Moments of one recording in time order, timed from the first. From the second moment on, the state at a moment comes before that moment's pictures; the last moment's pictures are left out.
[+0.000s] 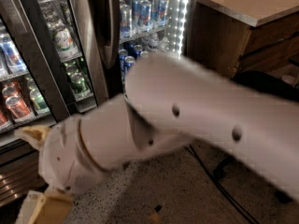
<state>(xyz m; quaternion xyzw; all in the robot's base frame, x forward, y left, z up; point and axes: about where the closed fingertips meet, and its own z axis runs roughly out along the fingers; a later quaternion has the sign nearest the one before) 0.261 0.195 0.929 -0.69 0.49 0.42 0.34</state>
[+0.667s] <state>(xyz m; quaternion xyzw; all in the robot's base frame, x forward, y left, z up) 0.262 0.195 0.853 -0.60 0.60 0.40 0.36</state>
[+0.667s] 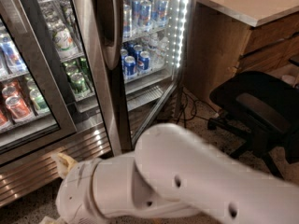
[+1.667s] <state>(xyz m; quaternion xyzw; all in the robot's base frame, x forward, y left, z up) 0.278 0.201 0.842 -0.56 0.64 0.36 0.38</state>
